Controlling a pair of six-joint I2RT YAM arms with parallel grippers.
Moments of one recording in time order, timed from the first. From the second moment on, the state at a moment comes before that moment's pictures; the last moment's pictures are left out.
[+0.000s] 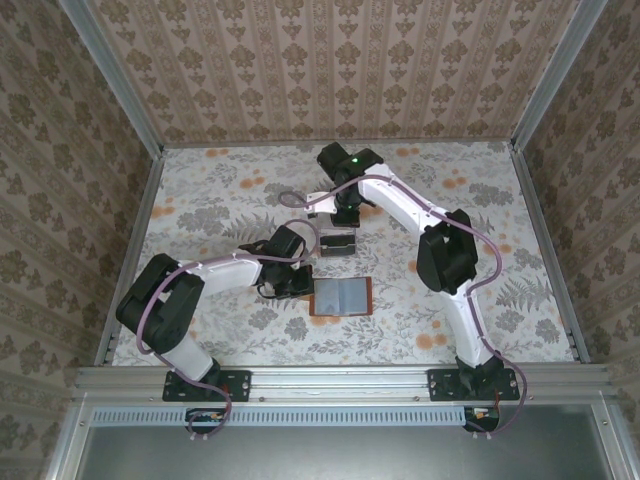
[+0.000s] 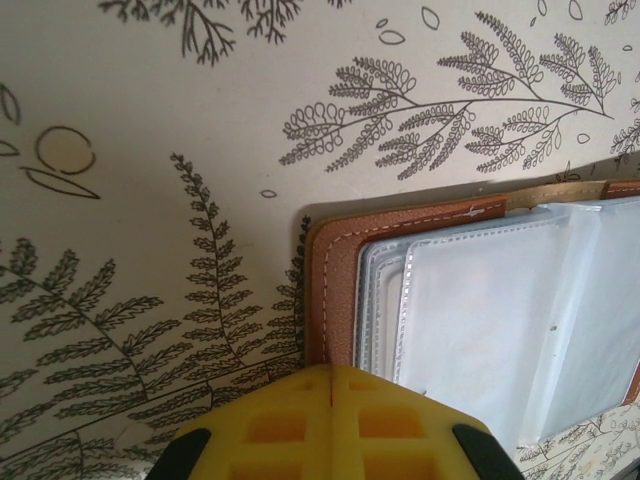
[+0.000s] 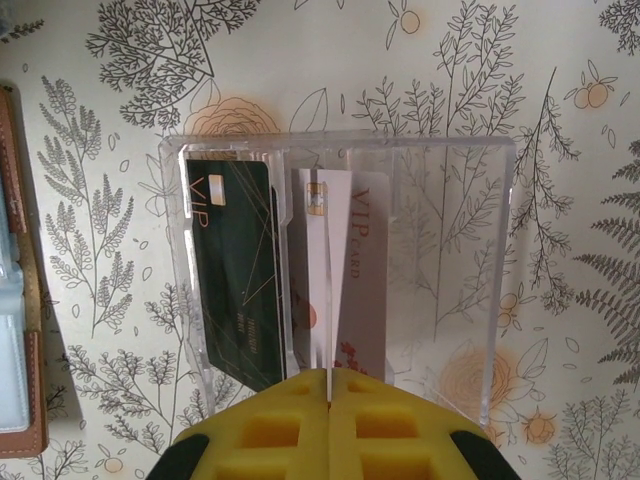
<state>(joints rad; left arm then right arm) -0.69 1.61 0.79 -0.36 0.37 -0.71 0.57 2.24 2.13 -1.22 -0.05 -0.99</state>
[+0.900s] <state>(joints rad) -0.69 1.61 0.79 -0.36 0.37 -0.71 0.57 2.21 2.04 -1.05 0.04 -0.89</state>
